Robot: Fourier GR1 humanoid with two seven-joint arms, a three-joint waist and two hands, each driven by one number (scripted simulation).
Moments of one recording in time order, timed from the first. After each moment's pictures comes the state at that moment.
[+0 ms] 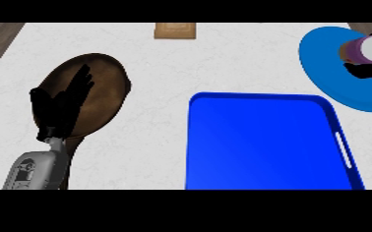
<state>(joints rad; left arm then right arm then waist) -0.20 0.21 0.08 -1.40 0.03 -0.01 0.17 -0.73 -0.56 -0.44 -0.67 0.84 -0.20 -0.12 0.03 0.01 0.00</state>
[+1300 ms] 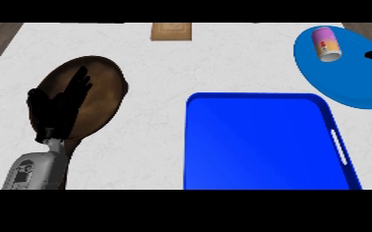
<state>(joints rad) -0.19 0.21 0.10 -1.39 0.03 -0.01 0.18 -0.89 -0.70 -0.72 -0.35 0.42 0.22 -0.46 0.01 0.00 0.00</state>
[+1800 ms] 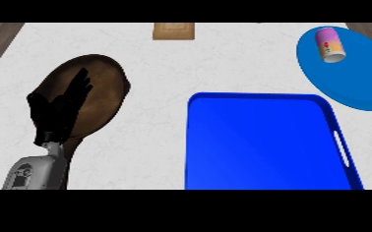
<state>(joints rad) -0.17 0.21 0.09 -1.42 0.03 -0.03 0.17 -0.82 -0.79 -0.75 -0.29 0.33 0.40 -0.52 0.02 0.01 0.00</state>
